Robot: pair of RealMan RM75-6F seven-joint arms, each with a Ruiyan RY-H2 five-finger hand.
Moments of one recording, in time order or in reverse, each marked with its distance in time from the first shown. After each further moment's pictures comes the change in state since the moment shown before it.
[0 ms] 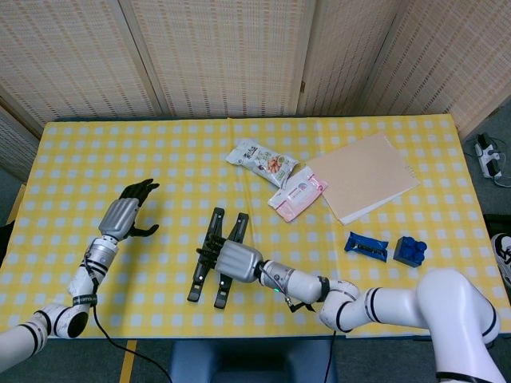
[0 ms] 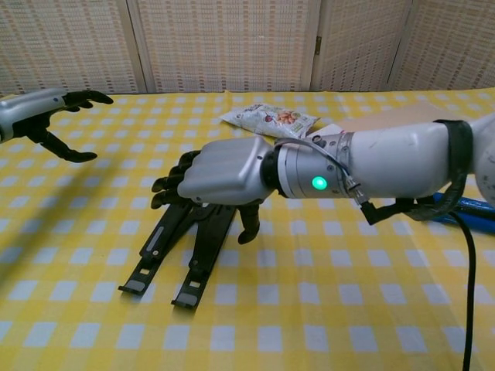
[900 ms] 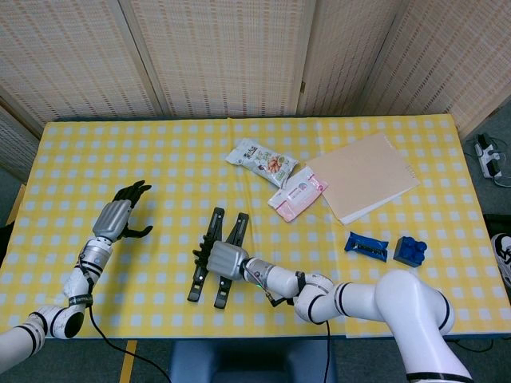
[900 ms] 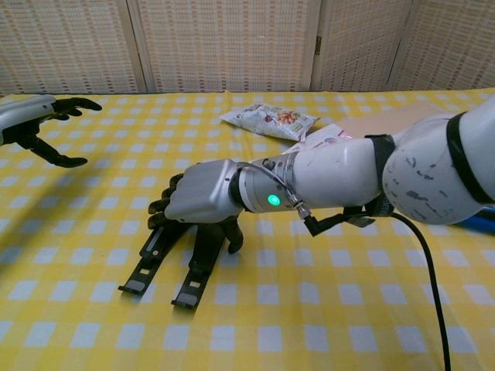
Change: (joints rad) left arm 0.017 -0.014 0.006 0.061 0.004 -0.022 -0.074; right arm 0.136 -0.145 -0.030 0.203 0.127 -0.099 -0.052
